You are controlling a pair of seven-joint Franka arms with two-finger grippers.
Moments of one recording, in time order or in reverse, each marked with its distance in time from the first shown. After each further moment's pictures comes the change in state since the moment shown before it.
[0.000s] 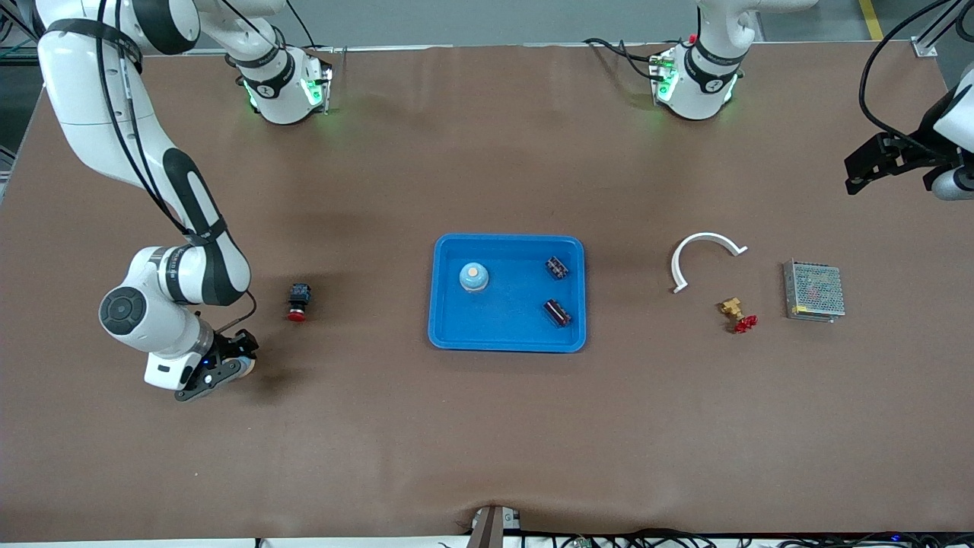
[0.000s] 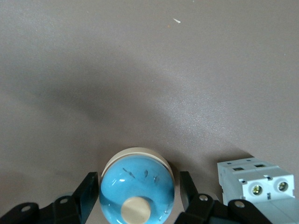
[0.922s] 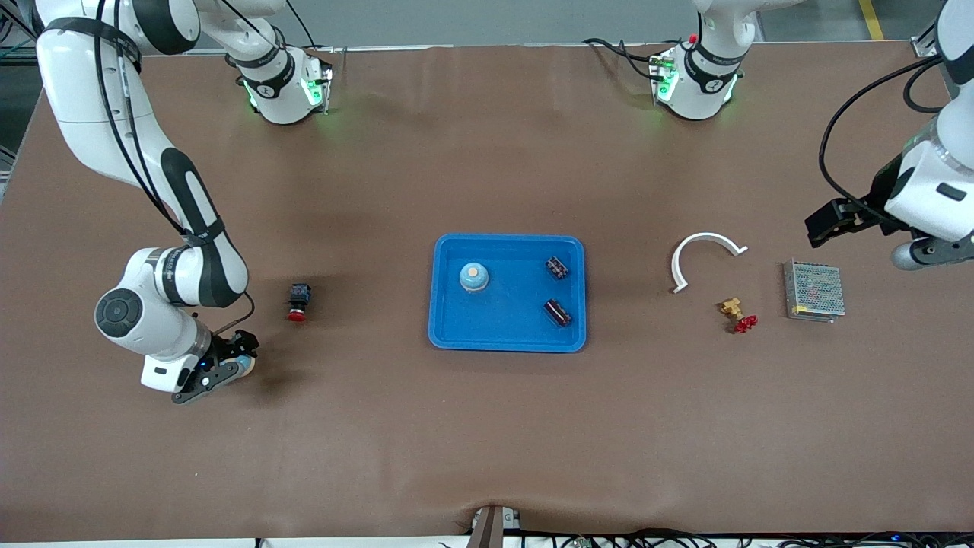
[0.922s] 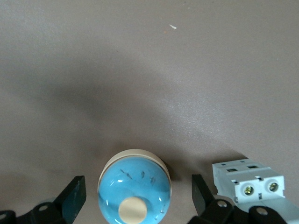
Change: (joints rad) left arm 0.155 0.162 -0.221 0.124 0.025 0.034 -0.186; right arm 0.000 0.000 -0.001 0.013 0.000 -0.015 0.001
